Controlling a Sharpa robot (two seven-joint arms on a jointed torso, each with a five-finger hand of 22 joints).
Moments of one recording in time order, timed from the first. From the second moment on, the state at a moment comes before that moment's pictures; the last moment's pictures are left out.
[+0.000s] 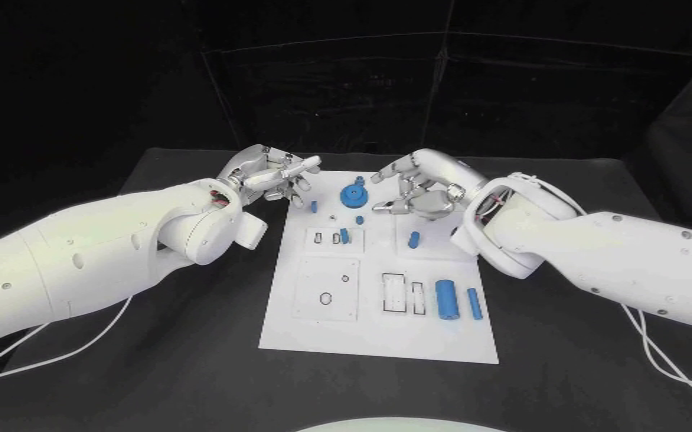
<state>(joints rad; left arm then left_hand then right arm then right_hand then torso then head) 1.20 -0.87 -0.05 1.45 -0.34 -0.27 0.19 1.19 0.00 0.02 0.20 0.06 1.11 0.10 0.15 0.11 1.42 0.02 0.33 0.25 1.47 -0.05 1.28 1.21 0.18 1.32 0.06 0.66 0.32 1.23 -0.78 -0.05 1.57 -1.14 -0.41 0.08 1.38 -0.07 -0.05 0.19 0.19 0.84 0.18 0.09 0.07 1.19 0.09 1.03 1.03 1.47 0.01 1.36 1.23 0.05 1.37 0.12 1.42 1.29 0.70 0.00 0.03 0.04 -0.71</state>
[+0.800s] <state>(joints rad) 1.32 -0.61 -0.10 1.30 -0.95 0.08 -0.46 1.10 0.04 -0.19 0.29 0.05 0.97 0.05 0.55 0.40 1.31 -0.02 1.10 1.00 1.47 -0.07 1.57 1.31 0.06 1.46 0.03 1.44 1.31 1.27 -0.86 -0.05 1.53 -0.86 -0.41 0.14 1.37 -0.05 -0.08 0.21 0.19 0.84 0.18 0.10 0.07 1.19 0.09 1.03 1.02 1.47 0.01 1.35 1.23 0.05 1.37 0.12 1.41 1.28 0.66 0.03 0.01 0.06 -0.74</state>
